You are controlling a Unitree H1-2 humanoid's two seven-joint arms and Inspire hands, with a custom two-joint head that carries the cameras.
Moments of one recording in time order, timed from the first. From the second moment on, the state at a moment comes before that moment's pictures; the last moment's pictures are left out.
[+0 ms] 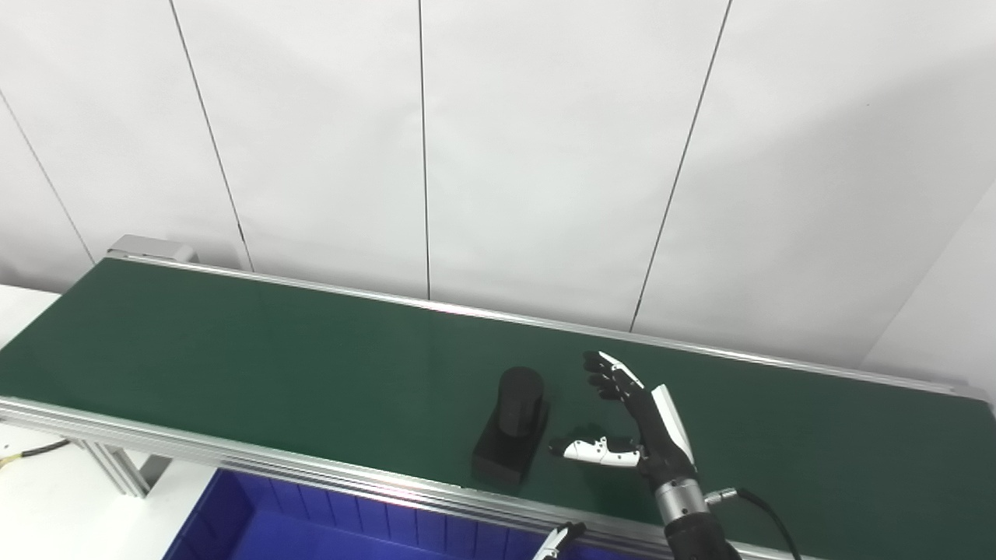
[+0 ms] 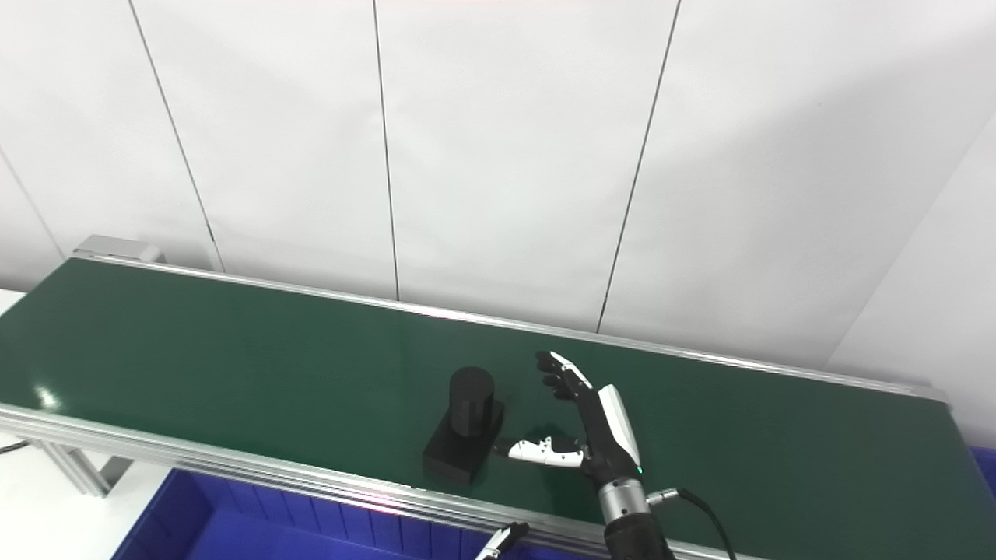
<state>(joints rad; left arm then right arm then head) 0.03 0.08 -0.79 0.40 0.14 -0.43 0.48 -0.49 -0.05 0.24 0.78 -0.31 -0.44 -0.15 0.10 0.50</state>
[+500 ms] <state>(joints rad) 0.03 0.08 -0.80 0.40 0.14 -0.43 0.48 -0.51 -0.04 0.25 0.80 -0.33 -0.44 -0.15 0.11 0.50</state>
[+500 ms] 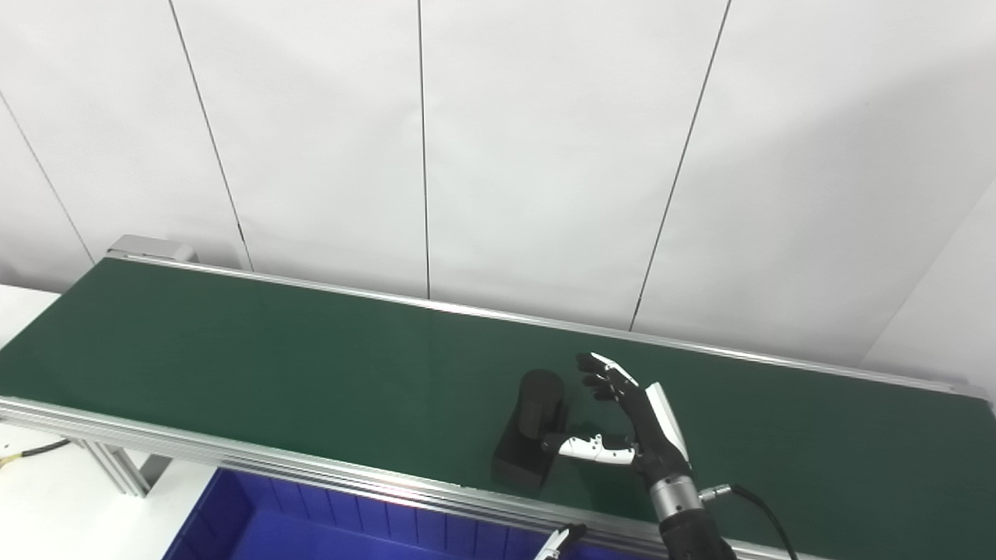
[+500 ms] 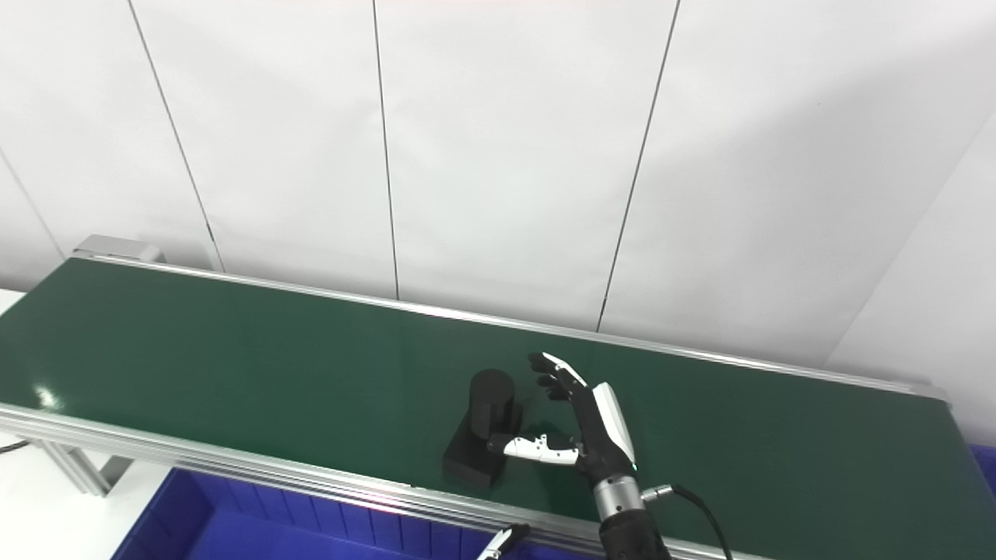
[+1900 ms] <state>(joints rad) 0.06 0.09 -0.78 0.37 0.14 -0.43 0.45 -0.49 -0.06 0.26 0.71 -0.37 -0.36 -0.12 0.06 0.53</state>
